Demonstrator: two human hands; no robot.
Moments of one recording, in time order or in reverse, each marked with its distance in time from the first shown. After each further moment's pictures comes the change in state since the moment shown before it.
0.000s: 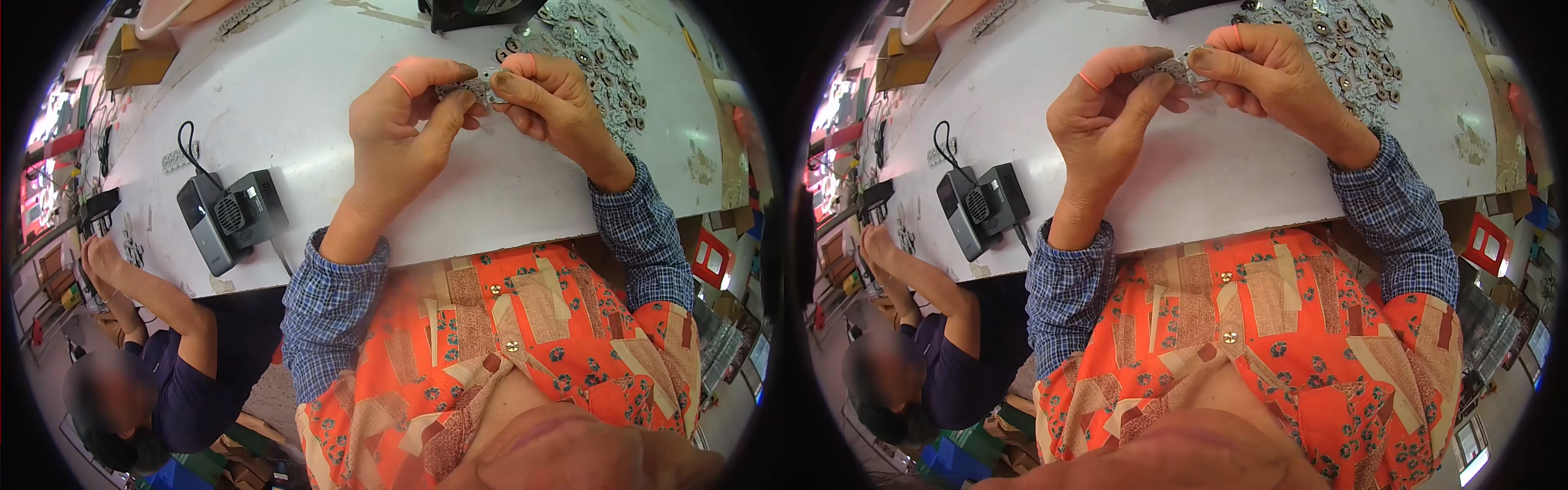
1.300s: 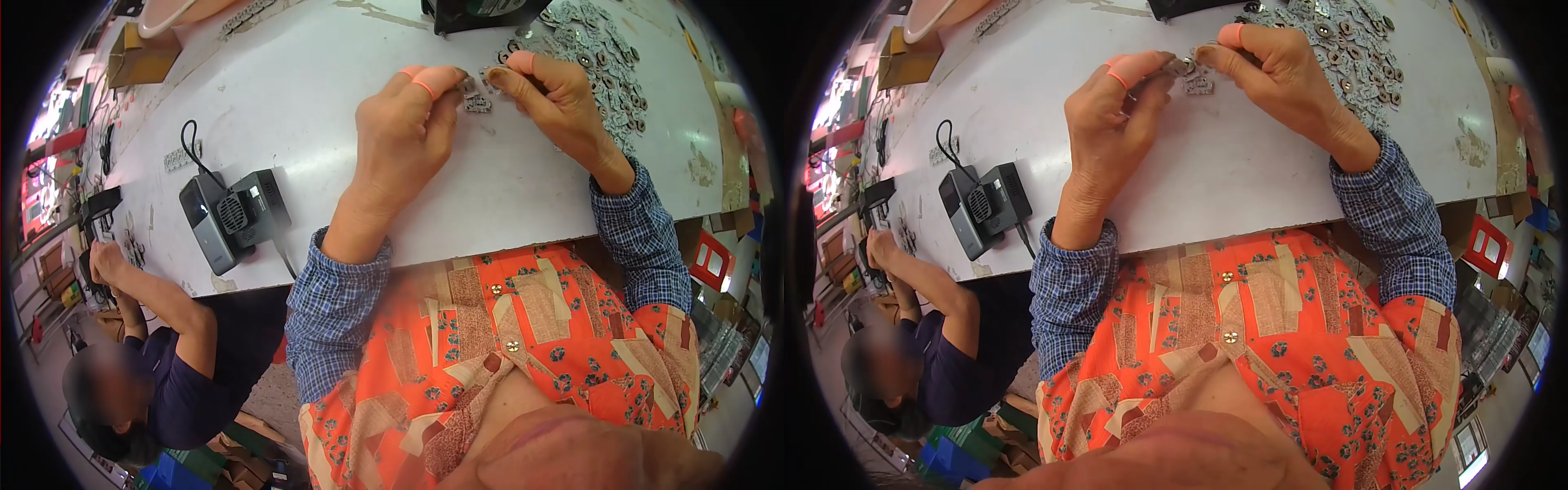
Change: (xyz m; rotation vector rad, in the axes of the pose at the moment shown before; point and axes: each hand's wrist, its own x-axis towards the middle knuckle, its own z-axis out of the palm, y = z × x) left_hand 0.002 -0.009 -0.010 0.587 -0.043 0.171; right_hand 0.006 0.012 -0.005 -0.526 0.188 -0.224
